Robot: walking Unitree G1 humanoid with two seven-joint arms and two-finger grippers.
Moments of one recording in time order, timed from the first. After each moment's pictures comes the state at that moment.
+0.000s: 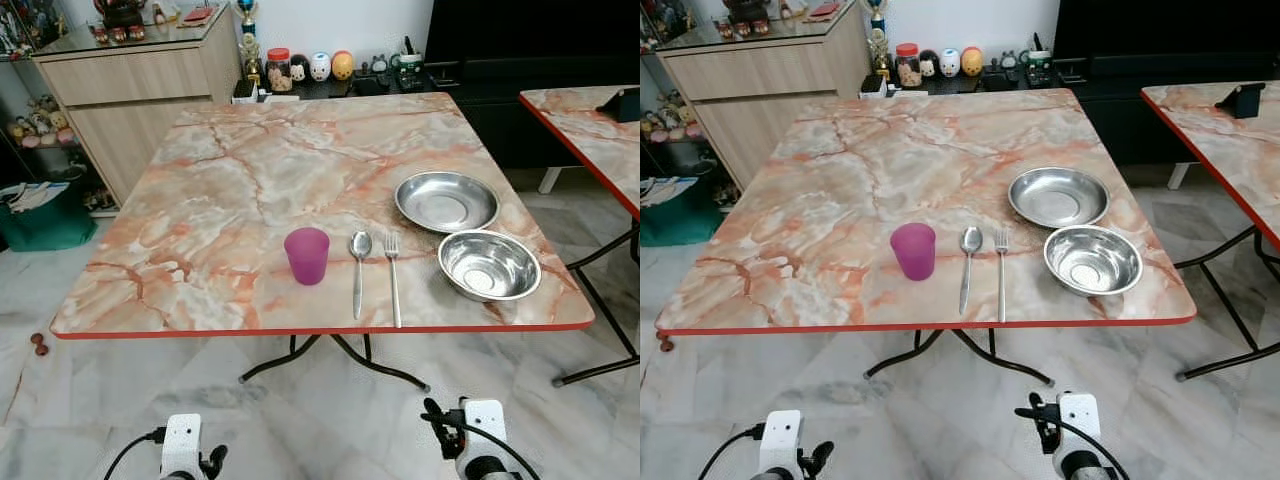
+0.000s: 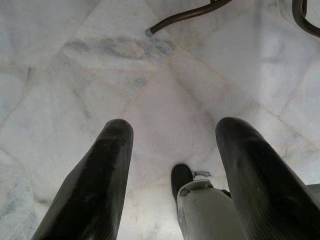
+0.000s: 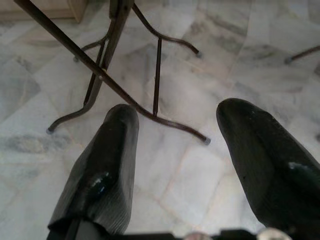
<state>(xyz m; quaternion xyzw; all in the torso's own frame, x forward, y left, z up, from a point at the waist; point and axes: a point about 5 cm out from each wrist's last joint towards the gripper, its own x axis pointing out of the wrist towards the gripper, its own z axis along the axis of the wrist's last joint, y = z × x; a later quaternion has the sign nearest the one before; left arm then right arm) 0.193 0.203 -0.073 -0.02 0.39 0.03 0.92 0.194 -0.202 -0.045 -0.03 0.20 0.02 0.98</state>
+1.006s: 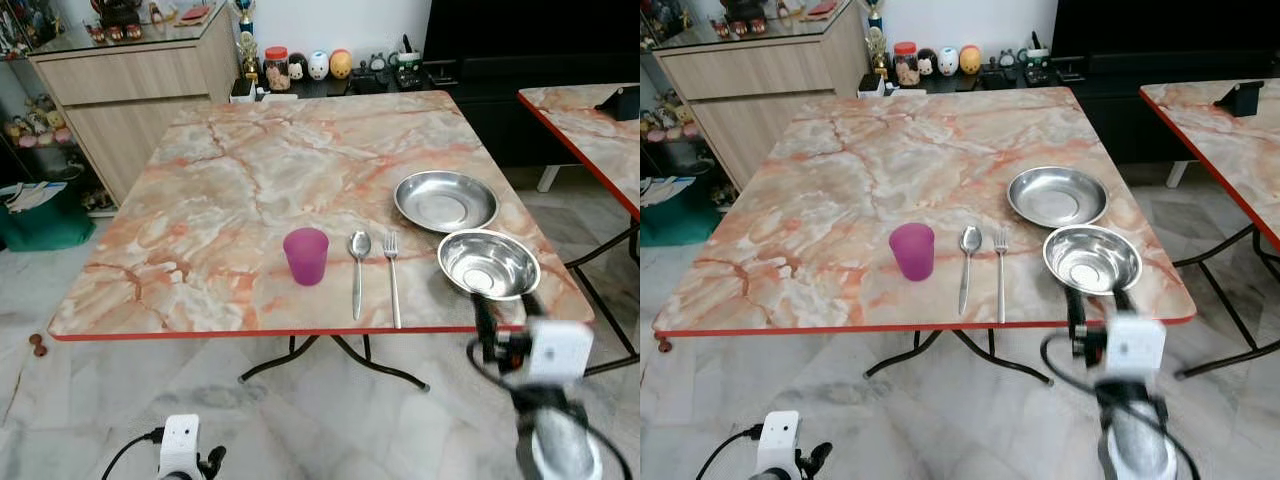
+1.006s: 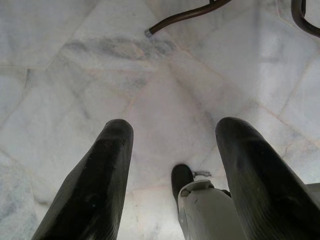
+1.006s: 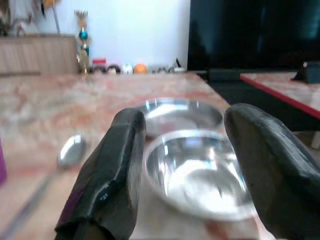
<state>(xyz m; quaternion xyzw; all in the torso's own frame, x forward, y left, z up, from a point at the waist) 0.193 0.206 -0.072 -0.02 0.39 0.02 0.92 0.246 -0.201 0.136 -0.05 -0.10 -0.03 0.99</state>
